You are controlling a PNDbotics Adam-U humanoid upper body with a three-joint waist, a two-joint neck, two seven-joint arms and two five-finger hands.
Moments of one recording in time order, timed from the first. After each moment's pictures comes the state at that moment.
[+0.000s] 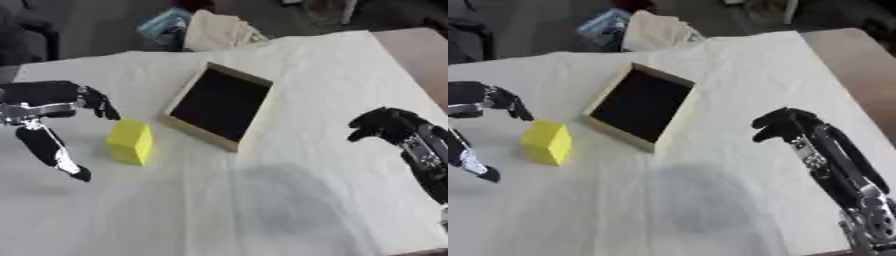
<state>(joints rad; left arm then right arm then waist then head) -0.73 0.76 -0.29 -1.42 -0.54 -0.40 -0.65 -0.17 -0.35 0.06 -1.98 0.08 -0.14 0.22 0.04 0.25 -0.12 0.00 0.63</state>
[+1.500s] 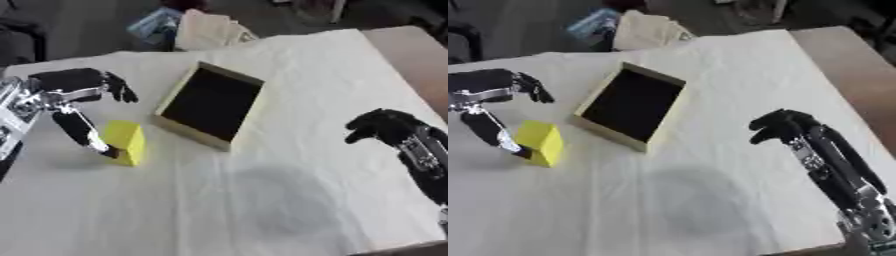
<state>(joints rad) -0.87 0.60 -0.27 -1.16 -0.73 -0.42 -0.53 -0.17 -0.35 0.07 -1.98 0.08 -0.13 0.24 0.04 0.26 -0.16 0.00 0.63</state>
